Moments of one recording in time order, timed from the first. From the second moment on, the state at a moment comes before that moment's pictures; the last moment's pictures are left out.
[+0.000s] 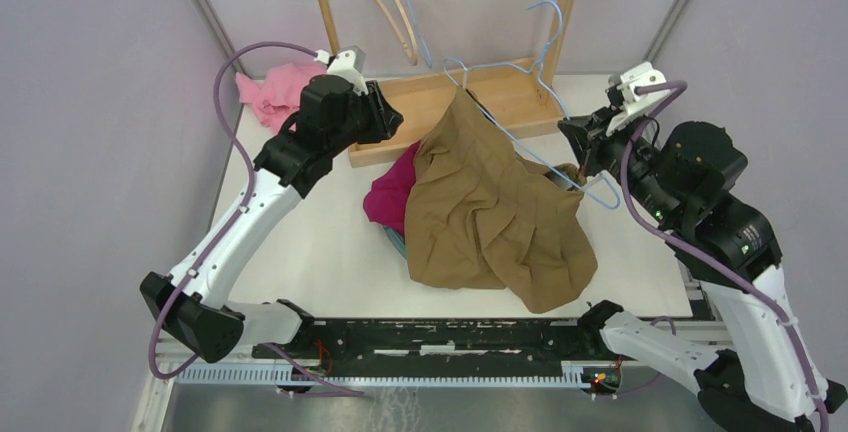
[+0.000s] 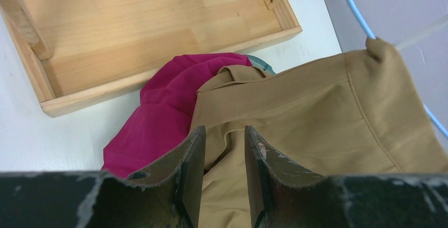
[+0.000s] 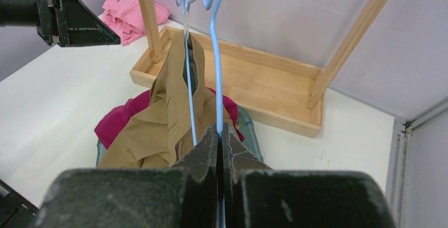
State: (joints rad) left arm -0.53 1.29 1.40 -0.49 -0.05 -0.48; right arm 0.59 0.88 1.52 -0.70 0.11 -0.04
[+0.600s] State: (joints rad) left arm -0.53 1.28 1.38 -0.49 -0.04 -0.48; right arm 0.59 1.27 2.26 -0.91 0.19 -0.15
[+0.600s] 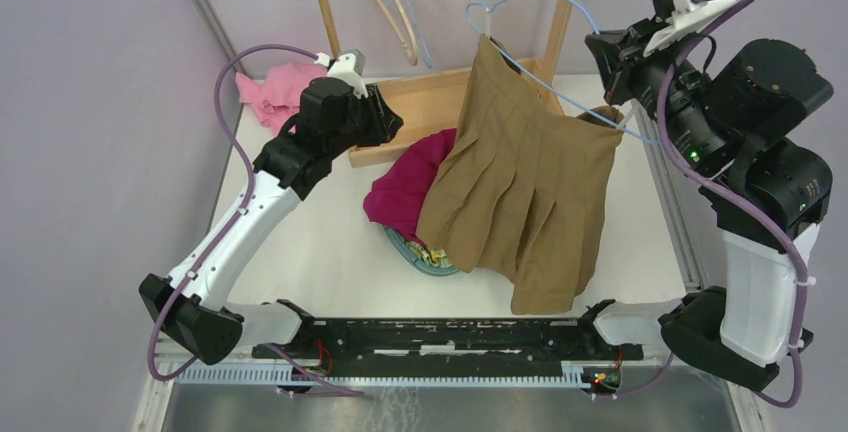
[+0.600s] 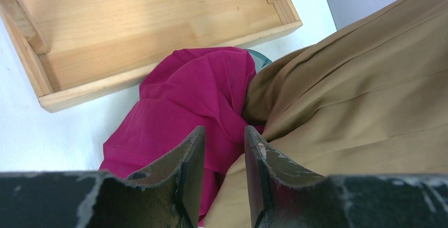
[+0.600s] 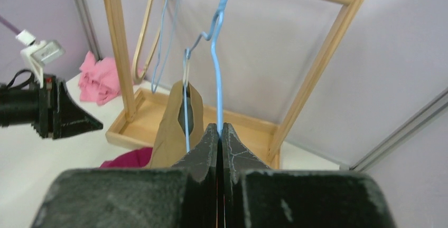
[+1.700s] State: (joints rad) left arm -0.53 1.21 1.30 -0.49 0.05 -0.50; right arm 0.53 1.62 2.37 -0.44 0.35 -0.42
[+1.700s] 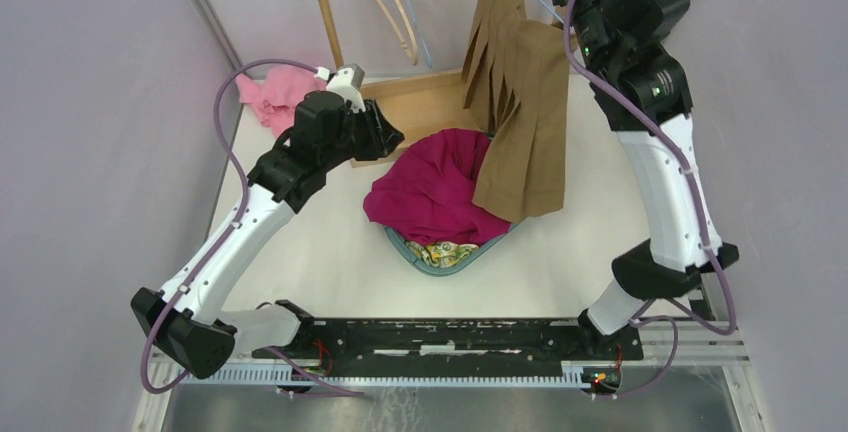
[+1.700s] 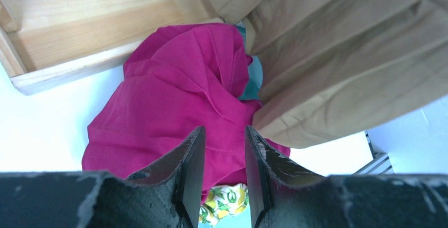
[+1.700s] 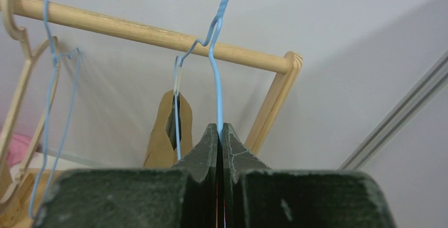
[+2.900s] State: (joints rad) left arm -0.53 1.21 1.22 -0.47 0.05 -0.50; right arm 0.15 2.06 2.55 -0.32 -0.06 0.03
